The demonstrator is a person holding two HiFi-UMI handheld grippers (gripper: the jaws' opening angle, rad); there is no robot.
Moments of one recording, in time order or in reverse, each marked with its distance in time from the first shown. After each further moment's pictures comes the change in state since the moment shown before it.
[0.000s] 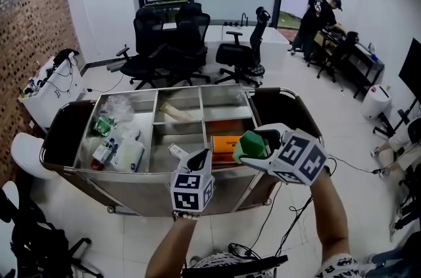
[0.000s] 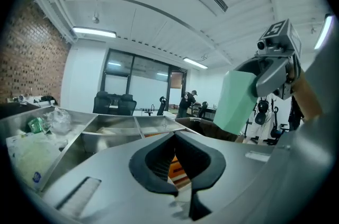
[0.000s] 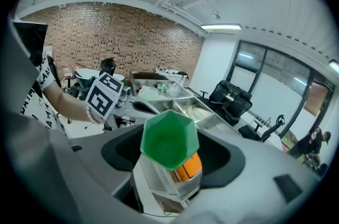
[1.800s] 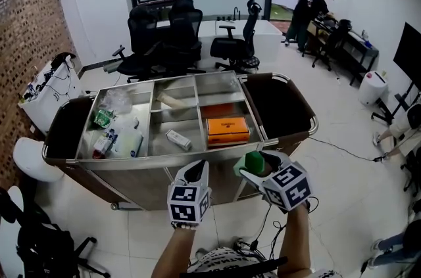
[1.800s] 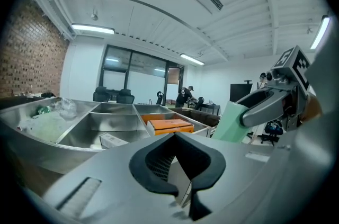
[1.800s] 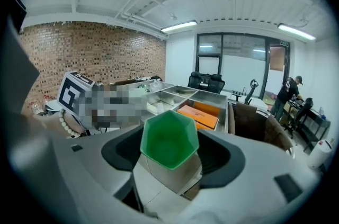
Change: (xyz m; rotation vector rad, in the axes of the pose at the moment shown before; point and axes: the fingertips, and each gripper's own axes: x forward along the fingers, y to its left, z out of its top) left arm -0.067 -0.034 -0.056 0.002 0.041 -0.029; right arm -0.004 0.076 -0.096 0.404 -0.064 -0.220
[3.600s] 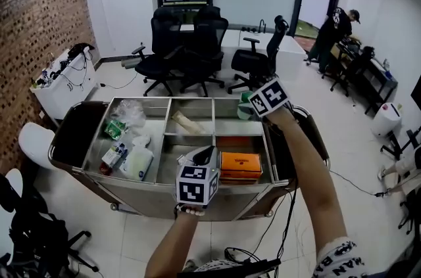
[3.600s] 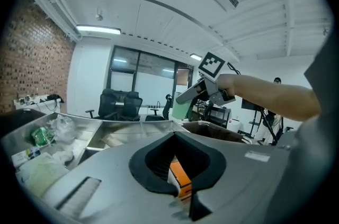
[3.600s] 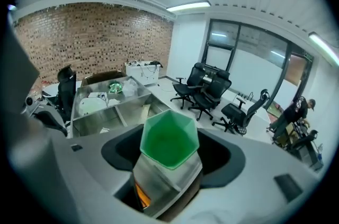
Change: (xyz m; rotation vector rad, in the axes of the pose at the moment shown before) left arm 0.088 0.068 0.108 -0.042 0.016 0.090; right arm 0.213 -0.201 0.203 -0.155 0.219 0.012
